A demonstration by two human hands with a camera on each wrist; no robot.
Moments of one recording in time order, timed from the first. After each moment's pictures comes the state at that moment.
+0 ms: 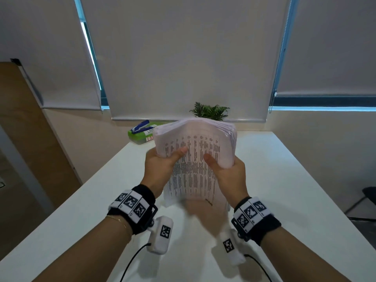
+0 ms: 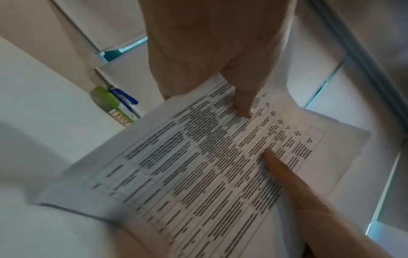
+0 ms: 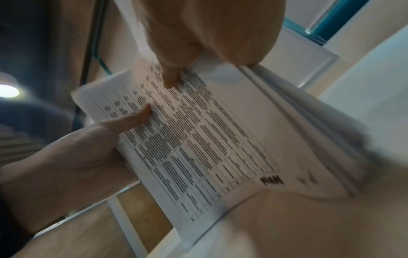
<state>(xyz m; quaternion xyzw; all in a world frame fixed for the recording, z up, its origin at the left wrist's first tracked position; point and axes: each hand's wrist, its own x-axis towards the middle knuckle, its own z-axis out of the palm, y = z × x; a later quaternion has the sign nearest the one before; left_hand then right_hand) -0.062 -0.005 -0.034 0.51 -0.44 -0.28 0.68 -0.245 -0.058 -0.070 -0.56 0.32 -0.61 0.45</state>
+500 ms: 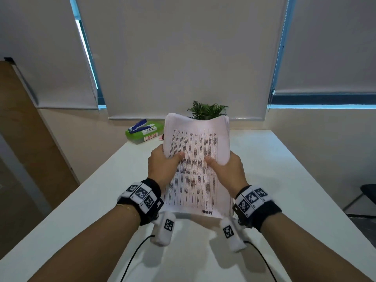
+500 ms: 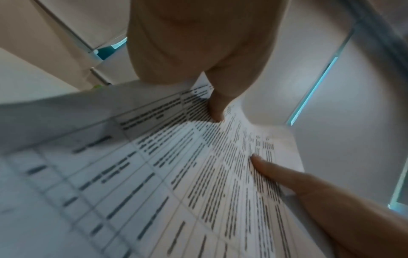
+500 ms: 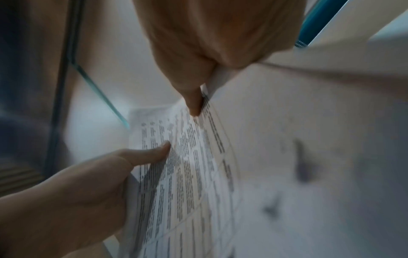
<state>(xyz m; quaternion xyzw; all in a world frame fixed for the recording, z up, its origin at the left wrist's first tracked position) -0.055 -0.038 -0.051 0.64 -0.43 -0.24 0.59 -0.248 -0.094 -0.077 -0.61 0.44 -0.51 0.42</state>
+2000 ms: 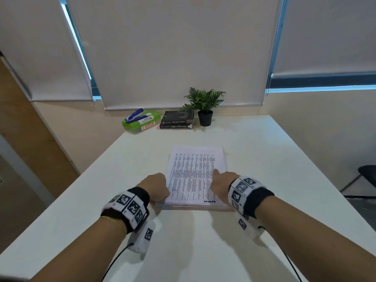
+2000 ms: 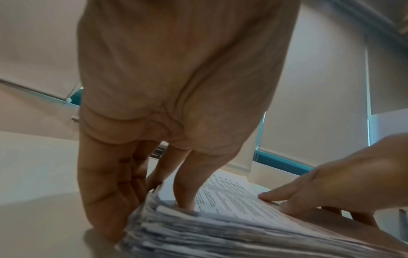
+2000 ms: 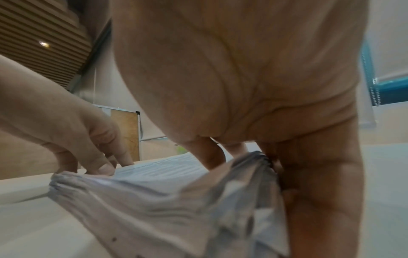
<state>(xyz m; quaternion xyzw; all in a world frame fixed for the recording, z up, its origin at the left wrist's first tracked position) -0.041 0.004 -0.083 0.81 -0.55 -0.21 0.02 -0.257 -0.055 -0.080 -0.81 0.56 0.13 0.15</state>
